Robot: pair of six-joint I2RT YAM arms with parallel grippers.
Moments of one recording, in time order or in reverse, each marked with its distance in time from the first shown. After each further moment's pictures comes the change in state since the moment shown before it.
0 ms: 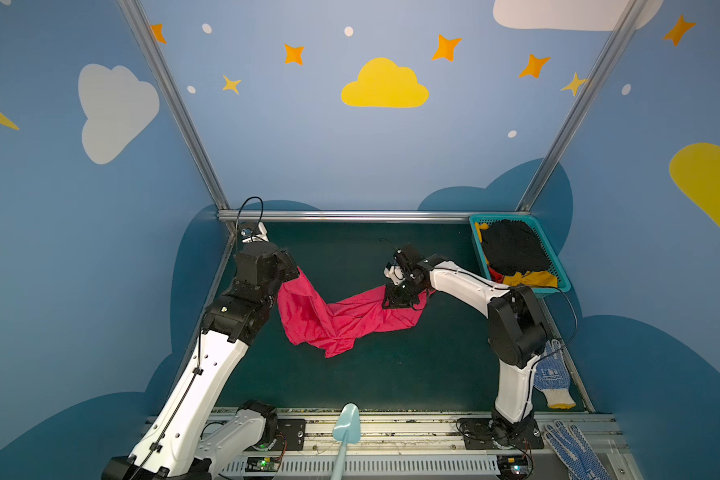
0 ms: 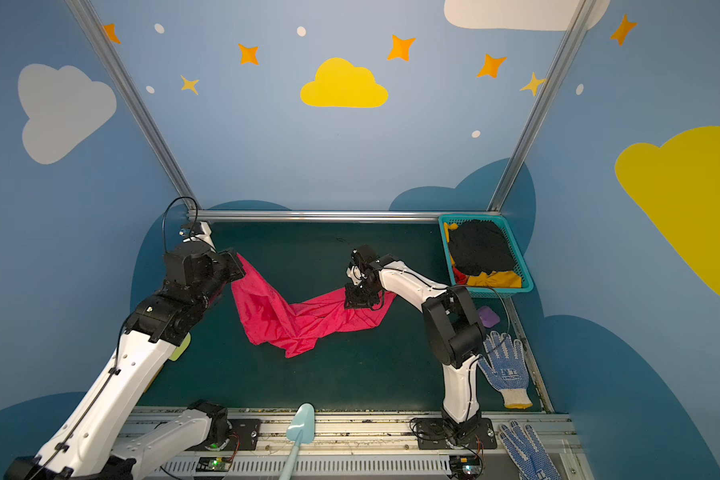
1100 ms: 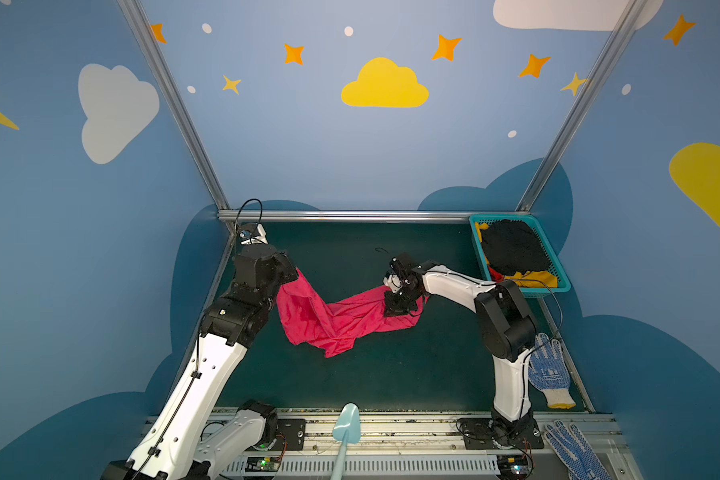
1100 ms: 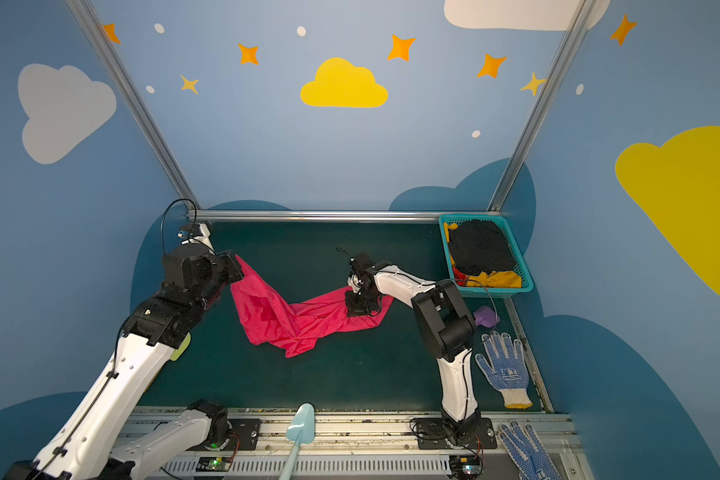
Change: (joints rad) left arm 0.000 -0.015 -0.011 -0.008 -0.007 0.008; right arm 0.009 0.070 -0.032 0.027 0.028 0.023
